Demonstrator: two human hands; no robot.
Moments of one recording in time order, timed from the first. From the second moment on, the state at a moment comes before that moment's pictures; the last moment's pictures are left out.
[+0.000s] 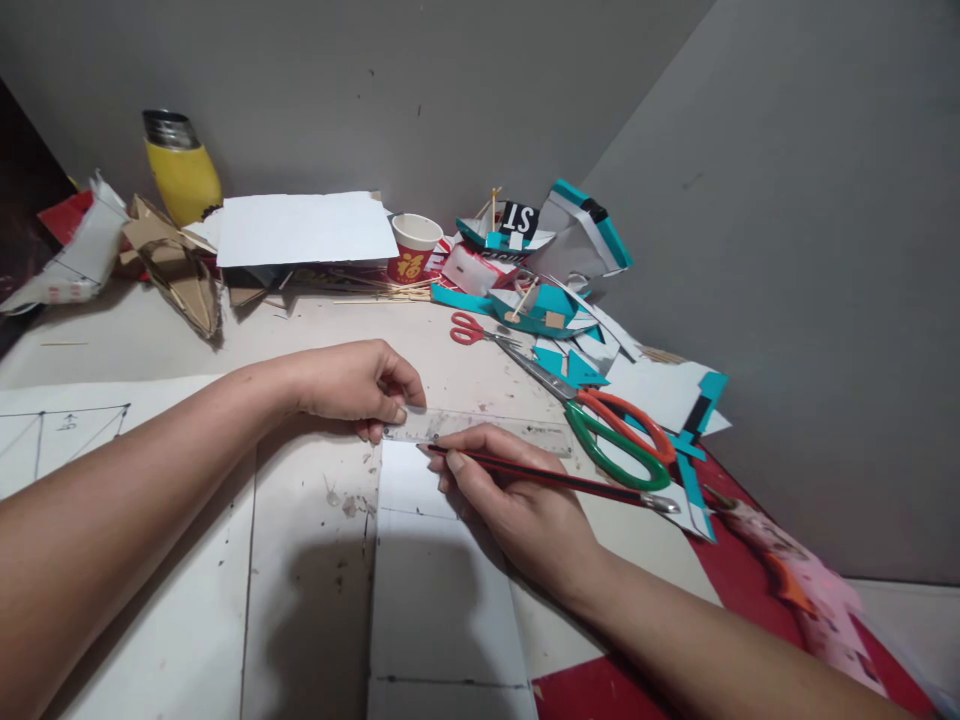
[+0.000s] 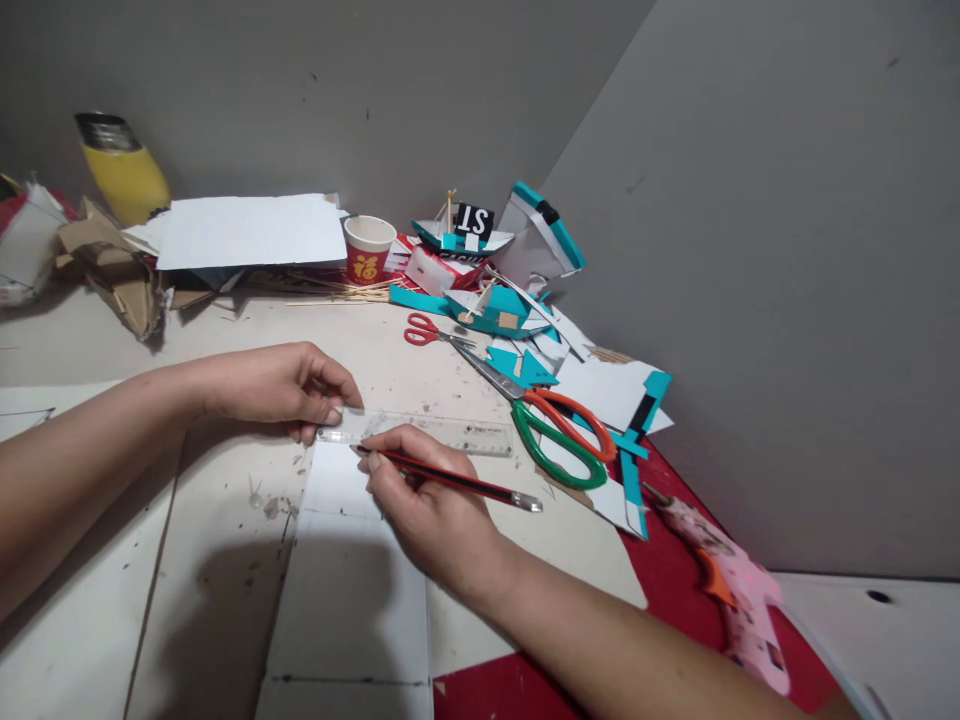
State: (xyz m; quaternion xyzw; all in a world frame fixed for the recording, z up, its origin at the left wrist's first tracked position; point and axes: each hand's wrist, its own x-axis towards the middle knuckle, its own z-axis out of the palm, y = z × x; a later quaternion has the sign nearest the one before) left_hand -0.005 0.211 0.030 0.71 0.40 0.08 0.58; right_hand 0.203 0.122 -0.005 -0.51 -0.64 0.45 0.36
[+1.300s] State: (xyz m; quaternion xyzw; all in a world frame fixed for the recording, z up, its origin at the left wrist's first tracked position) left_hand -0.006 0.212 0.026 0.70 0.40 0.08 0.58; right_hand 0.202 0.123 -0.004 -0.52 -0.69 0.38 0.34
